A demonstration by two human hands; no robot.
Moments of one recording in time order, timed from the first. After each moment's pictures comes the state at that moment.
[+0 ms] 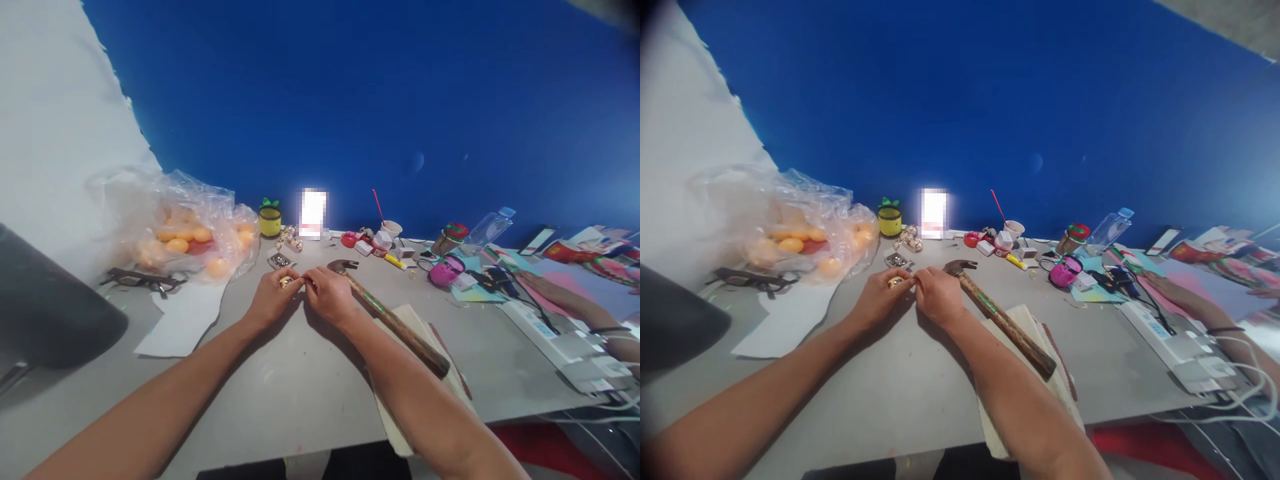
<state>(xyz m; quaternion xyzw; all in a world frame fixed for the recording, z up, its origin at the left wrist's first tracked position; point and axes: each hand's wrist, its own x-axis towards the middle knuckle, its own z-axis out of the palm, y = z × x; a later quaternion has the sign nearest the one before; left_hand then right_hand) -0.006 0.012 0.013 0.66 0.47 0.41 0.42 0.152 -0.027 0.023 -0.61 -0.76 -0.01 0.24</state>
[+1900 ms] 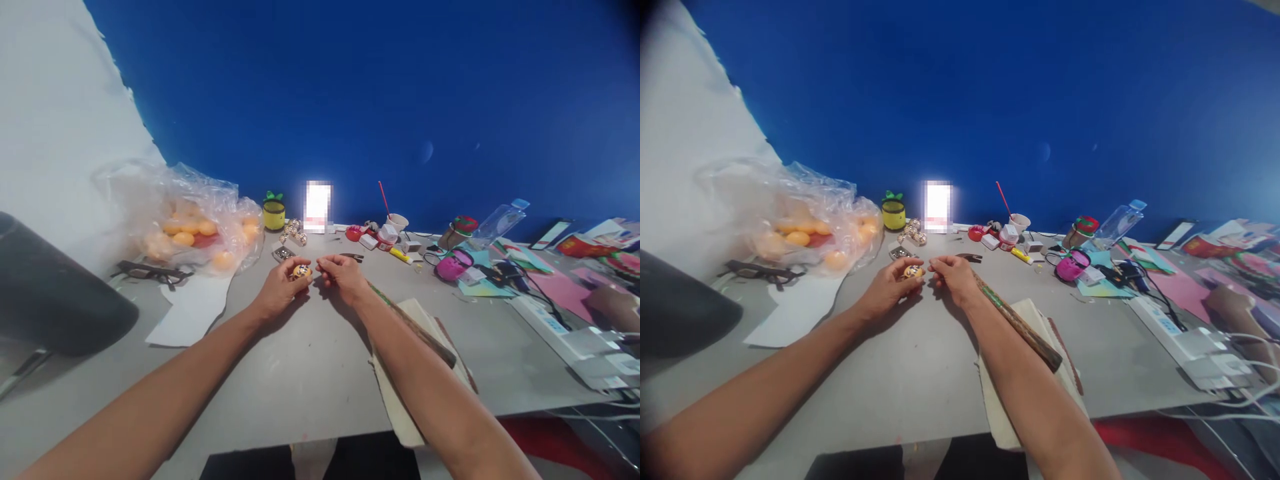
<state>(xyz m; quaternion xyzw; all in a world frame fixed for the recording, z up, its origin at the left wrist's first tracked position) -0.003 0.003 0.018 0.56 0.38 0.40 0.62 0.170 -0.002 0.014 -0.51 -0.36 0.54 0.57</state>
